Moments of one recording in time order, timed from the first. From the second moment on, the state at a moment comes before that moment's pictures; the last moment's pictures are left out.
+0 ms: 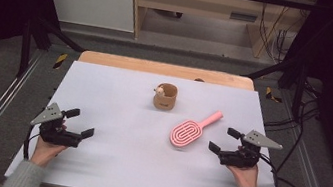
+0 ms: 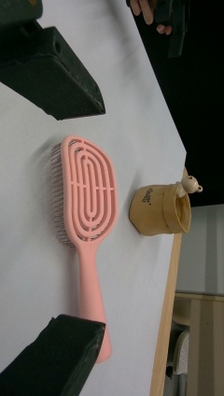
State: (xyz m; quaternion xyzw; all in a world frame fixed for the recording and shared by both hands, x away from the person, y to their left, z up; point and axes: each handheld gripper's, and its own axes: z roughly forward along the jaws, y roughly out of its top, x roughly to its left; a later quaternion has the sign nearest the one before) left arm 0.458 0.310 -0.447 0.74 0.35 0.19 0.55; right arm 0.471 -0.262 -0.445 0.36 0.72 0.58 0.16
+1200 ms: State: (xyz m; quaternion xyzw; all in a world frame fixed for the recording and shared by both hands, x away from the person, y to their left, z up) left arm 0.459 0.311 -0.448 0.74 0.35 0.18 0.55; right arm 0.478 -0.252 -0.426 0.36 0.72 0.56 0.20
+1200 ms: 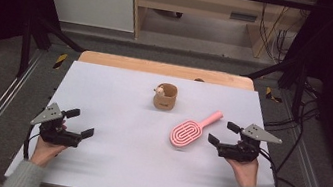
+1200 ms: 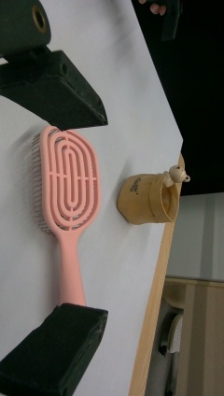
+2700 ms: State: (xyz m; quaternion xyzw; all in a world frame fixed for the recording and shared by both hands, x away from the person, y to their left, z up) left arm 0.460 0.309 -0.451 0.74 0.35 0.18 0.54; right arm 0.526 -0.222 -0.422 0.40 0.76 0.46 0.23
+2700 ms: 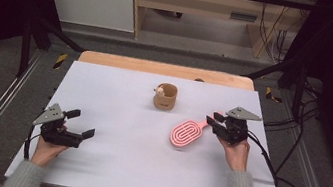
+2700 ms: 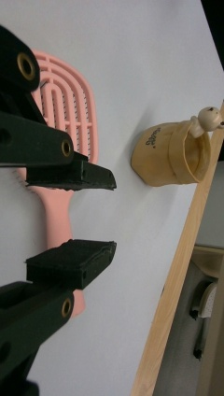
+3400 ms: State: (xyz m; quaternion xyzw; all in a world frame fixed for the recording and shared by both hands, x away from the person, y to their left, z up) left arm 0.460 0.309 -0.452 0.74 0.35 0.18 0.54; right arm 0.554 -0.212 -0.430 0.41 0.76 0.44 0.23
